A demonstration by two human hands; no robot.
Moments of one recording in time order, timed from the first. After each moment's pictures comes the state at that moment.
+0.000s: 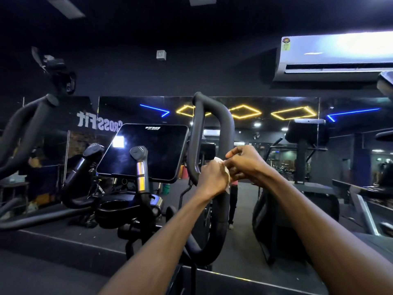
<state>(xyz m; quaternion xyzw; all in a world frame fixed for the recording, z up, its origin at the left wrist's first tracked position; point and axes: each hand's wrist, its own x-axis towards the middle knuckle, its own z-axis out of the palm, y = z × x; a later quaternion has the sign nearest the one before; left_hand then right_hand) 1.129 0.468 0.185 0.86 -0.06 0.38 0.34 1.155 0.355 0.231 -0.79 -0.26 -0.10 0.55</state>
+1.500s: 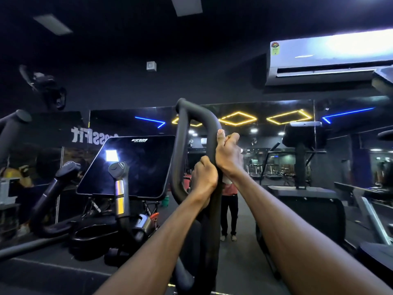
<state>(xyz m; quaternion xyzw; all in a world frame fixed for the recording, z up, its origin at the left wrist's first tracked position) 1.201 0.457 0.213 0.70 0.03 0.37 0.61 1.234 0.394 0.261 -0.73 -0.21 -0.34 0.55</state>
